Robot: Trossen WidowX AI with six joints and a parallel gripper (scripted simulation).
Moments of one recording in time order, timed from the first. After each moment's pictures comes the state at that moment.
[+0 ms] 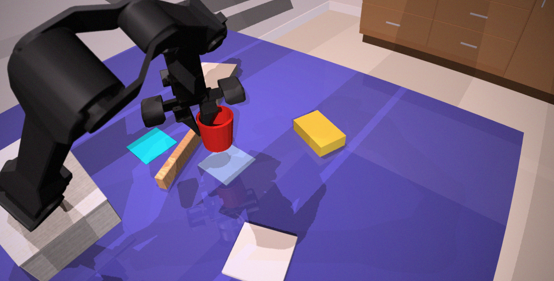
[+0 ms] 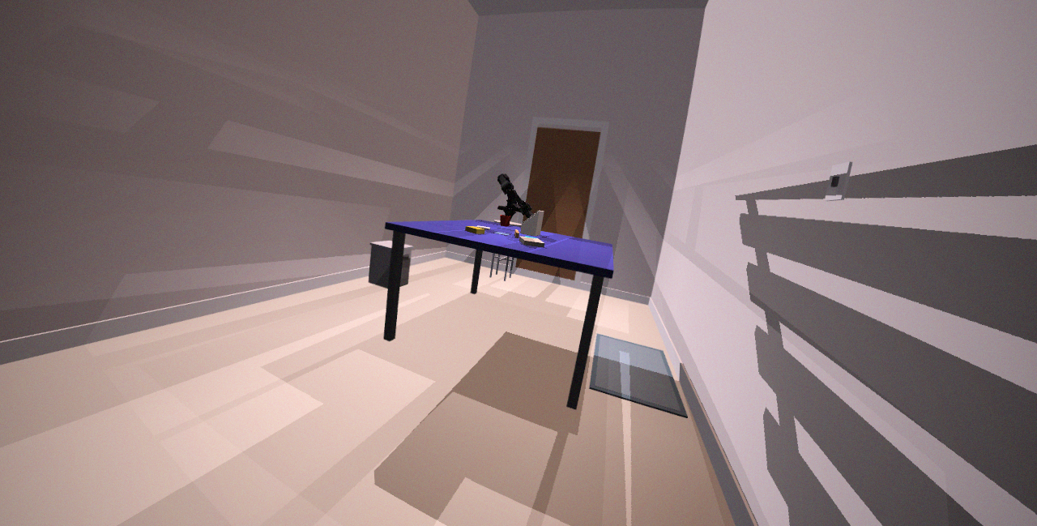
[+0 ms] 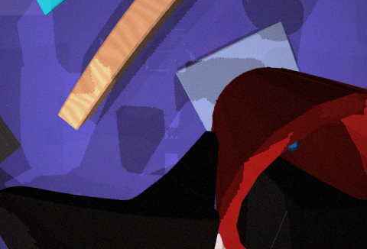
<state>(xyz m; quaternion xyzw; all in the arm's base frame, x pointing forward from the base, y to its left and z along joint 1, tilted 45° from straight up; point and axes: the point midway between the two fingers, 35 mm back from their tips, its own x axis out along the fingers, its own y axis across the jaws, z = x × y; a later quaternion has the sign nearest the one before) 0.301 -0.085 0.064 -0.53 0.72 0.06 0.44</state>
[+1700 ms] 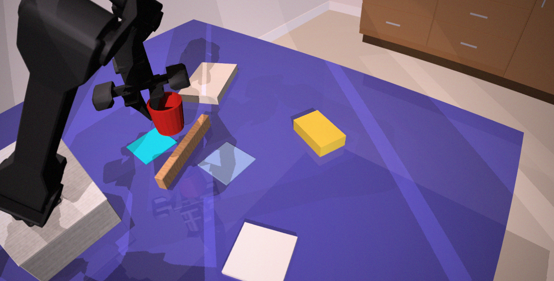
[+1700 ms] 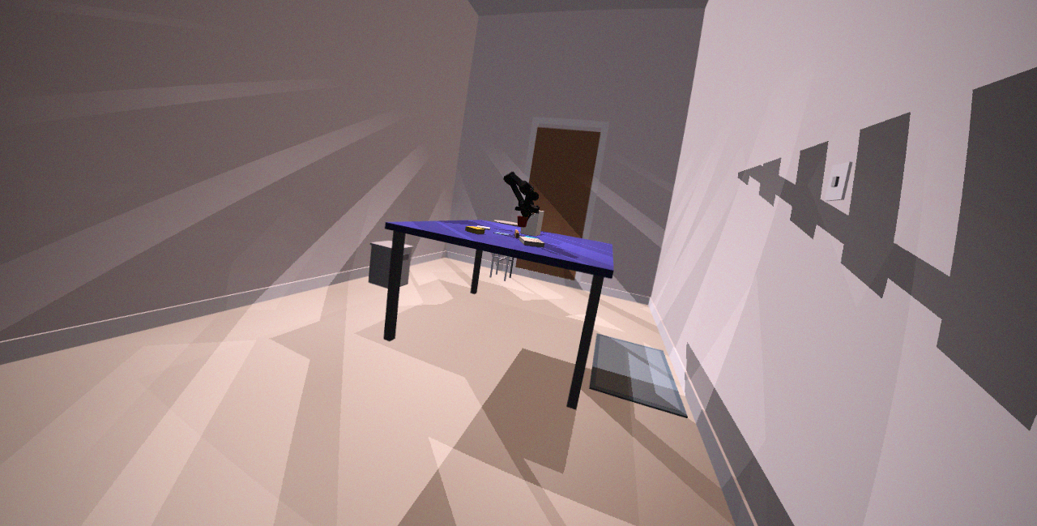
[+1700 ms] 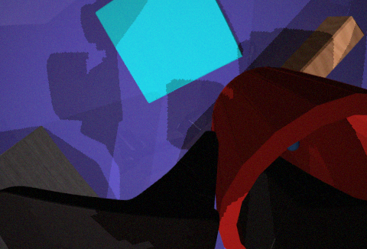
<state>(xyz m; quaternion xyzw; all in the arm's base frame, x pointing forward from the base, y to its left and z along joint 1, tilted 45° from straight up) 0.273 0.007 -0.009 -0.53 0.72 0.06 0.45</state>
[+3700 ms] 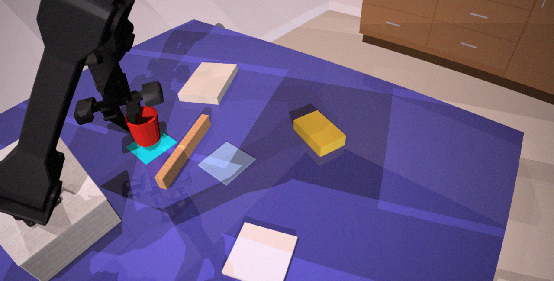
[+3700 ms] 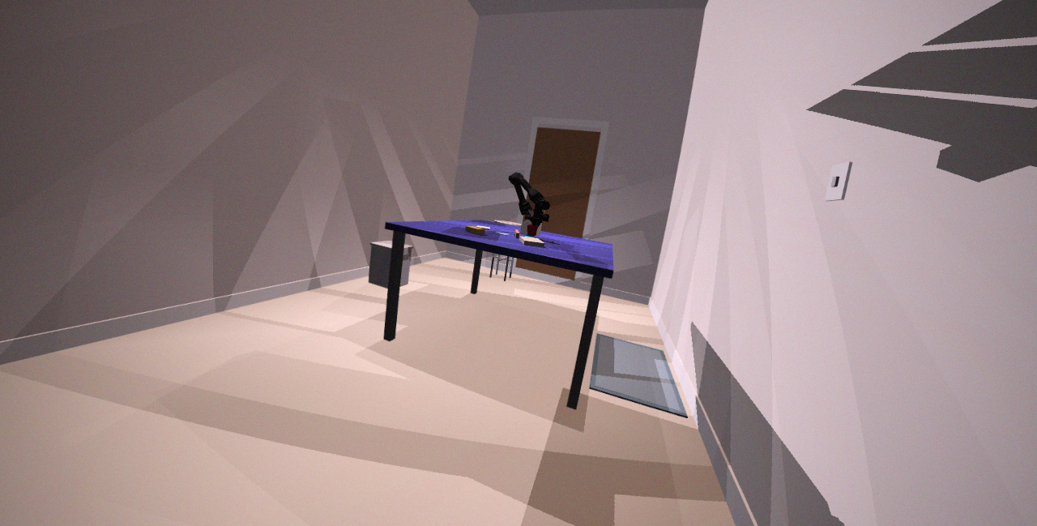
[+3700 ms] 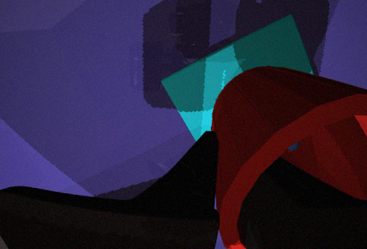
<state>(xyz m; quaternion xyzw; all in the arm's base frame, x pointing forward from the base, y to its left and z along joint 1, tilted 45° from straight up) 0.245 0.026 -0.095 -0.52 0.72 0.06 0.45</state>
